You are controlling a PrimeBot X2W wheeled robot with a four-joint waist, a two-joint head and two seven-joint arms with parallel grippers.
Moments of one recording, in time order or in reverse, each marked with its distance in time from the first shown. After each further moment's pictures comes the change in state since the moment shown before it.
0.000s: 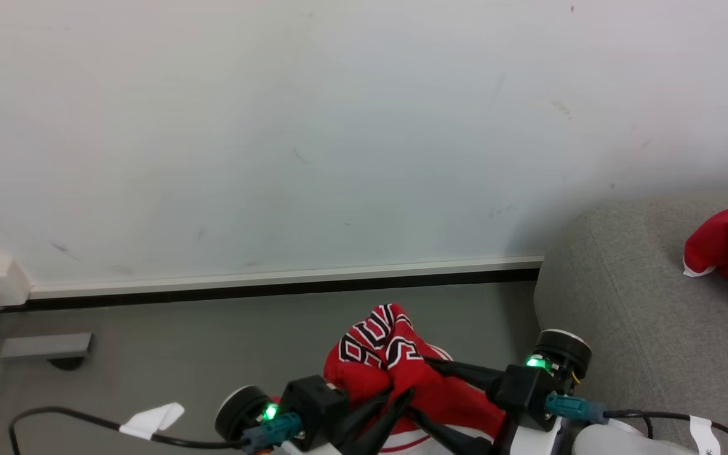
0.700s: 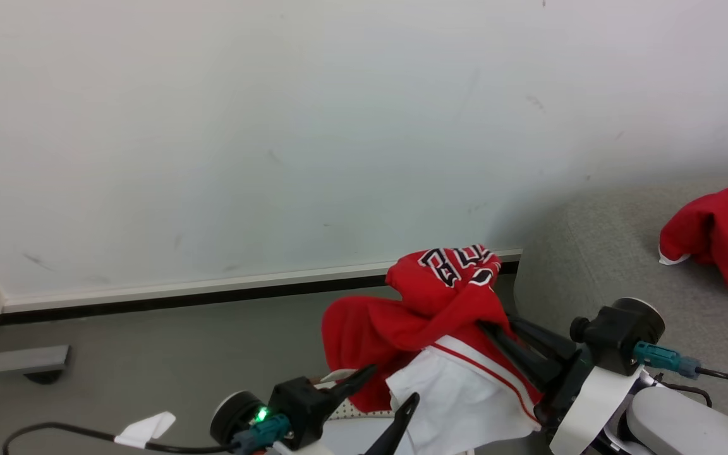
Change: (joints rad) left arm 0.017 -0.029 0.011 0.099 -0.015 0.002 -0.099; right arm 0.018 -0.057 -0.132 0.053 0.134 0.000 -0.123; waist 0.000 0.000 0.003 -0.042
